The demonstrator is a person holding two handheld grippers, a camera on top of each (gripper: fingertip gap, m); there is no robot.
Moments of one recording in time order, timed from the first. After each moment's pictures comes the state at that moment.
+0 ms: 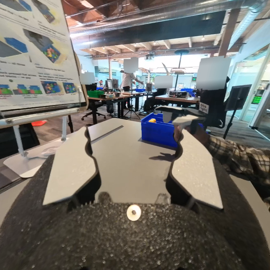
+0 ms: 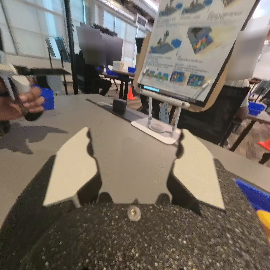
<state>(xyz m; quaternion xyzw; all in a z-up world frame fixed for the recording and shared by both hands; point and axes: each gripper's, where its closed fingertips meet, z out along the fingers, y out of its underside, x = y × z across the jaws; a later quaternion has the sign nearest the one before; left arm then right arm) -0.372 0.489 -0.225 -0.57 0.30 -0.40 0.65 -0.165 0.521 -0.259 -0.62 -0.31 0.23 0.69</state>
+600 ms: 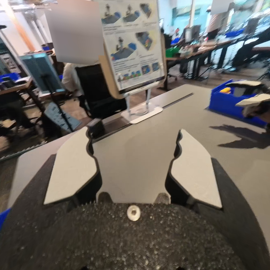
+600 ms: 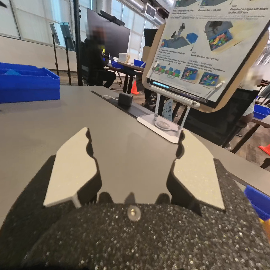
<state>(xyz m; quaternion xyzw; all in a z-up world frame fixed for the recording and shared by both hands) -0.589 0.422 -0.163 -0.72 0.23 -0.11 0.65 -0.183 0.508 -0.267 -0.62 -0.35 0.22 0.67</state>
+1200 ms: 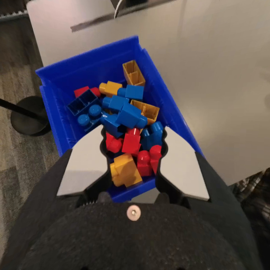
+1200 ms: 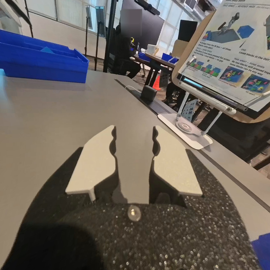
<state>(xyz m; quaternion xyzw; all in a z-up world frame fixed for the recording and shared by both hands) -0.779 0.367 -0.284 -0.92 0.15 -0.05 0.36 -0.215 0.487 -0.292 -0.59 -0.45 0.23 0.63</state>
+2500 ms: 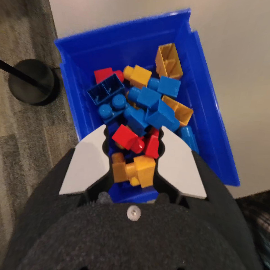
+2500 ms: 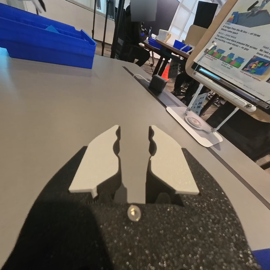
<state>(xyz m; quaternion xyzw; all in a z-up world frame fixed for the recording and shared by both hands) -0.823 0.400 -0.304 -0.95 0.08 -0.03 0.29 -0.227 0.483 -0.313 -0.60 -0.48 0.22 0.60</state>
